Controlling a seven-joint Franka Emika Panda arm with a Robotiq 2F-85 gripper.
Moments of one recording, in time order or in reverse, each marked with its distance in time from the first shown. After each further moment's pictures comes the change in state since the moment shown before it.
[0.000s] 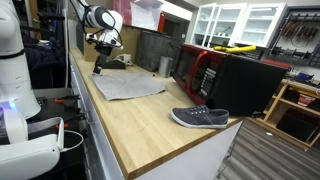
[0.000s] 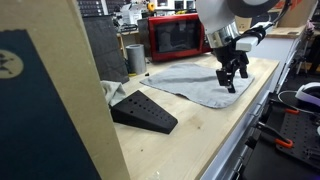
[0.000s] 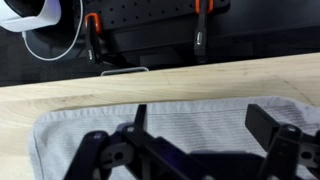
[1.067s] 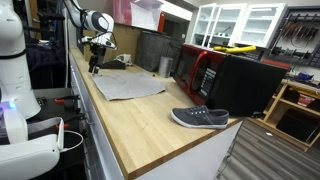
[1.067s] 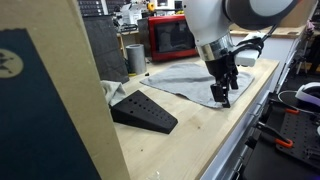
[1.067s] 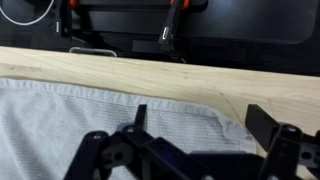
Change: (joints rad) arm 0.132 0.092 0.050 0.044 -0.022 0.063 -0.002
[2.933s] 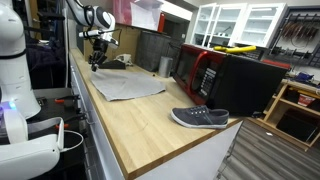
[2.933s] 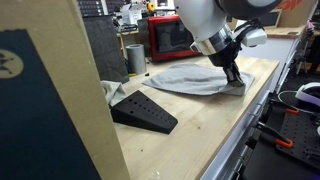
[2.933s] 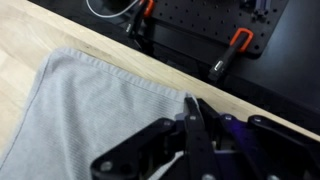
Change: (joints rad) arm 0.023 -0.002 -0.027 0.091 -0.128 -0.279 -0.306
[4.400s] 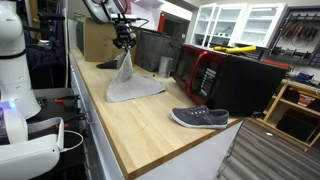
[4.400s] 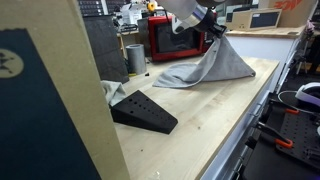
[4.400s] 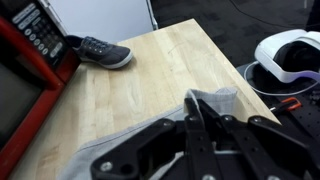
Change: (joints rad) arm -0.029 0.123 -0.015 0.324 -0.568 -0.381 -0.702
